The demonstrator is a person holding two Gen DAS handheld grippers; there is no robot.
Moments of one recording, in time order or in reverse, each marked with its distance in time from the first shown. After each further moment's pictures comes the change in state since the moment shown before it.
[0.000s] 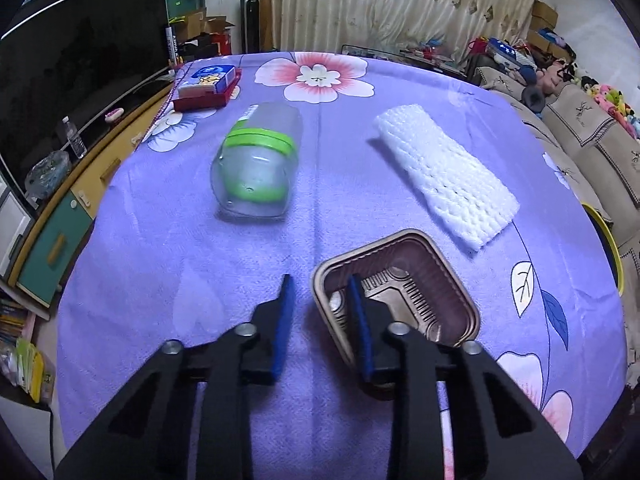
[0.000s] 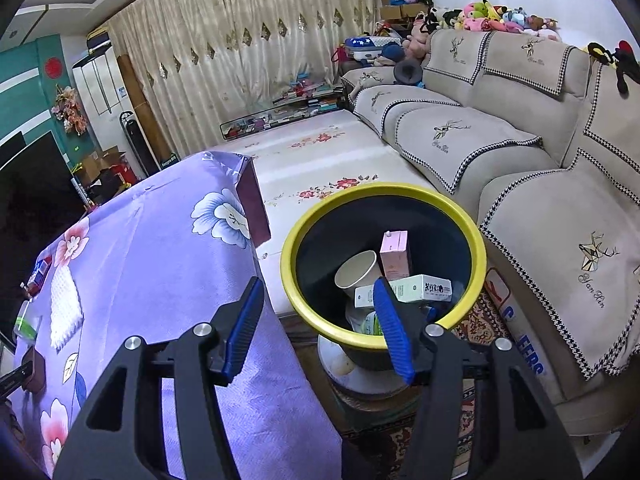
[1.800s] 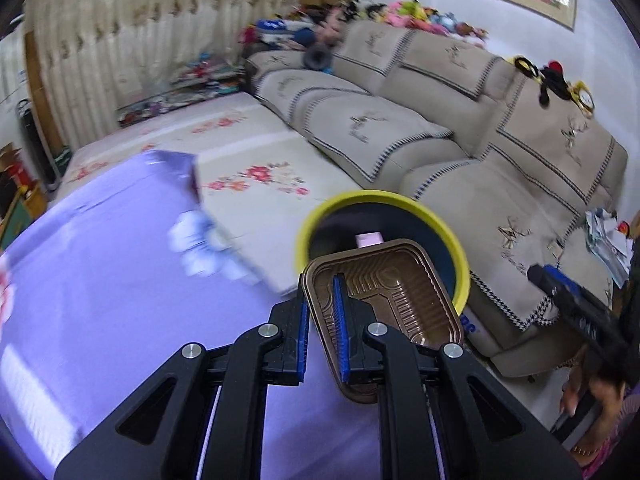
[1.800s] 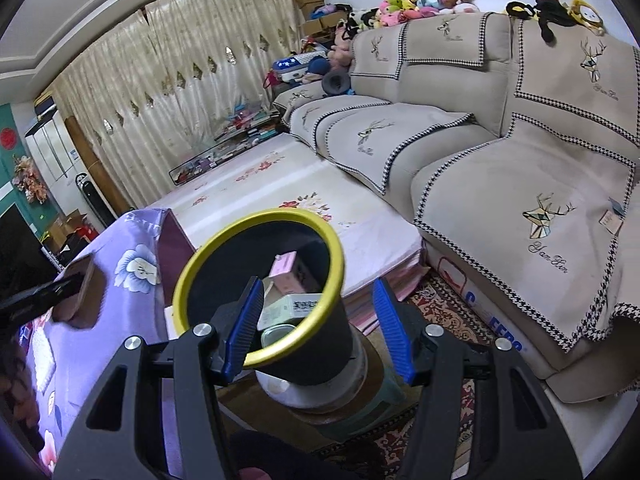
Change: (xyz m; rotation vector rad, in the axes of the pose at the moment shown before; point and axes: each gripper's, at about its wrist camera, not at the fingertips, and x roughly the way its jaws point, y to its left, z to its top) left arm -0.007 -0.431 0.074 0.581 -0.033 -0.494; right arm -0.031 -0.137 -0.003 0.215 -0.083 -0.112
